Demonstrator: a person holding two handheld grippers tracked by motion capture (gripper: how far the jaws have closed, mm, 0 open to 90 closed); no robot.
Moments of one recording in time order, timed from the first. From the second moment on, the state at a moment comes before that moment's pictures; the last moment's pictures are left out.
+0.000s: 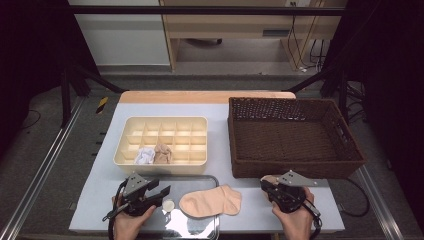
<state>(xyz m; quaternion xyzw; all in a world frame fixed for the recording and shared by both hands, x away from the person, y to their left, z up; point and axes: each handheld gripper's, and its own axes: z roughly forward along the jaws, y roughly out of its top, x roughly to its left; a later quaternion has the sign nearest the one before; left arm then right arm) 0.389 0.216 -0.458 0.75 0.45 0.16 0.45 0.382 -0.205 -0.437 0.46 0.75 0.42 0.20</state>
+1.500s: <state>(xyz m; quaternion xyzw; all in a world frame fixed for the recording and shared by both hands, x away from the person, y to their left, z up) 0.379 0.200 -0.447 0.76 0.43 0.15 0.46 0.387 -0.163 -0.451 0.40 0.77 0.48 0.14</state>
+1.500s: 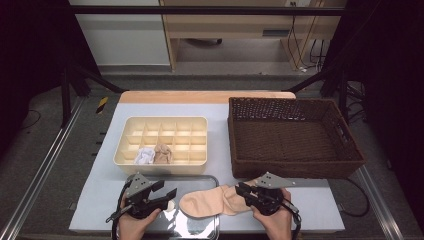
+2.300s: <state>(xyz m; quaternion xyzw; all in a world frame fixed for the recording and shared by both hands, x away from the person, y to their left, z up) 0.378 0.140 -0.430 0.78 0.38 0.15 0.47 0.393 -0.217 -0.458 0.46 0.76 0.43 0.17</state>
